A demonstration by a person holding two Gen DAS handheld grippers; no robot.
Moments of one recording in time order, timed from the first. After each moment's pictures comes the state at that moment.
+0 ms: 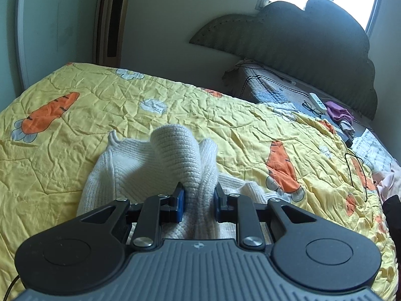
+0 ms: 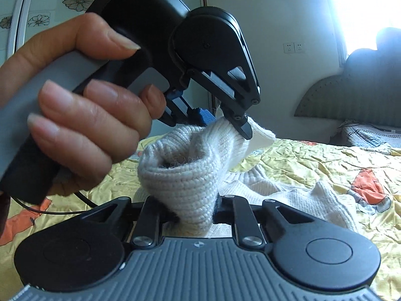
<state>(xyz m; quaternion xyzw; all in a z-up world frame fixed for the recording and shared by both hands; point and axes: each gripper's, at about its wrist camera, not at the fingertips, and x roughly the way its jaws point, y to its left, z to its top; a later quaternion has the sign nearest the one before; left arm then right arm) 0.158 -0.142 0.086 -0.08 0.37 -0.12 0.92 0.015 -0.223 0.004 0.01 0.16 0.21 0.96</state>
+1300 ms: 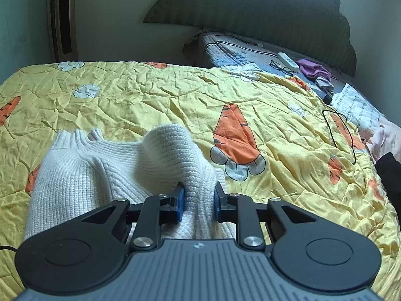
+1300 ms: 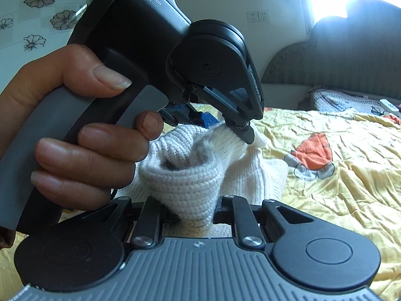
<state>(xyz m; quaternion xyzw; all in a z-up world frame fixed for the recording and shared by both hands) 0.168 -0.261 0.048 -0.01 0.41 -0.19 0.89 -0.031 -0.286 0.018 0.04 0.24 0.16 0.96</state>
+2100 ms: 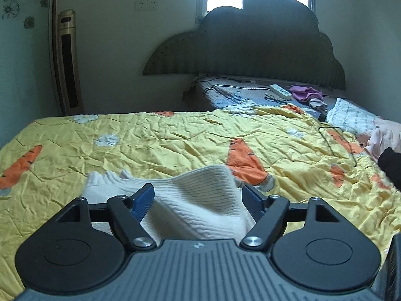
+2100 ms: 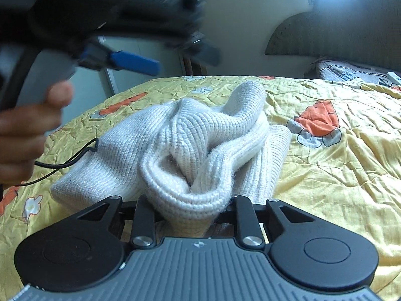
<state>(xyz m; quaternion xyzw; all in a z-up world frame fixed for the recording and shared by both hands) 0.113 -0.216 0.068 0.05 0.28 -0.18 0.94 -0.024 -0.302 -0.005 0.06 0.30 0.17 0.94</state>
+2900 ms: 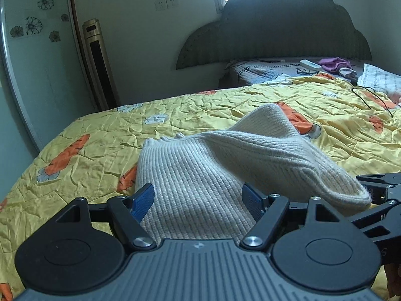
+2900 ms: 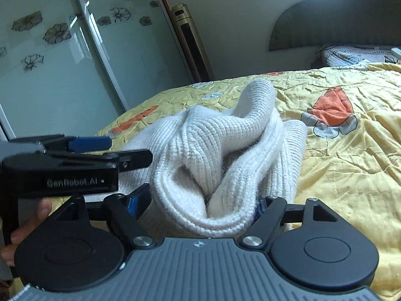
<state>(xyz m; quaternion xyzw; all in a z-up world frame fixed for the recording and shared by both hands) 0.065 -0.173 0.018 0.12 0.27 -0.11 0.95 -0.009 -0.303 -0.012 0.13 0.29 0.20 0.93</state>
